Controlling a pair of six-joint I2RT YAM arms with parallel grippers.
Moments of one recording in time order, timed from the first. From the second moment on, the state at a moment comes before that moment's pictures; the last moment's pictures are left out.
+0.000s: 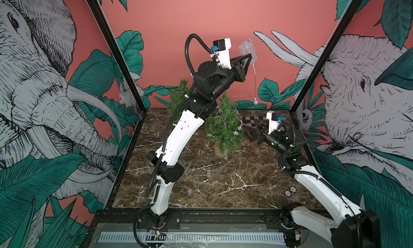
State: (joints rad) left arm -0.77 2.08 2.65 -0.18 0.13 -0.51; right arm 0.31 1.03 0.74 0.33 -0.48 0.30
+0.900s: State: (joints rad) left arm -0.82 2.14 2.72 -0.03 0.27 -0.71; right arm 0.41 1.25 0.89 0.76 -0.36 0.44
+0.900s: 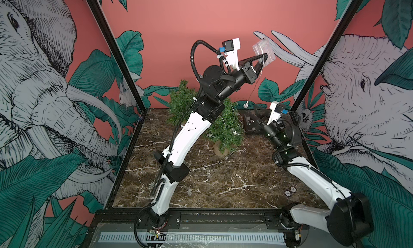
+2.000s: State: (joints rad) left arm -0.82 1.73 2.33 -0.04 0.38 -0.55; right arm 0.33 1.59 1.40 0.67 0.02 0.41
